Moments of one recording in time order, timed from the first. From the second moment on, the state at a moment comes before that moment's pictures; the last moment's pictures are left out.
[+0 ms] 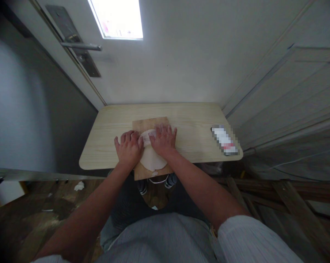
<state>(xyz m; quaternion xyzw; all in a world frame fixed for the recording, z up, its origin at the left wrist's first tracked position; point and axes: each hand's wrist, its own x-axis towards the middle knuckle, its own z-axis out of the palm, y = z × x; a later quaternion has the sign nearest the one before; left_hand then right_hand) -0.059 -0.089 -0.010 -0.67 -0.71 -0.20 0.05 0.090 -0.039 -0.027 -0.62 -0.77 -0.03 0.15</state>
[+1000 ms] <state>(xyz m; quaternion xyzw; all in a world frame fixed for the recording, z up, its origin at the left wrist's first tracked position) -0.078 -0.024 -0.001 -0.68 -0.72 -0.16 0.01 0.074 0.014 -0.014 -0.61 -0.77 -0.02 0.16</state>
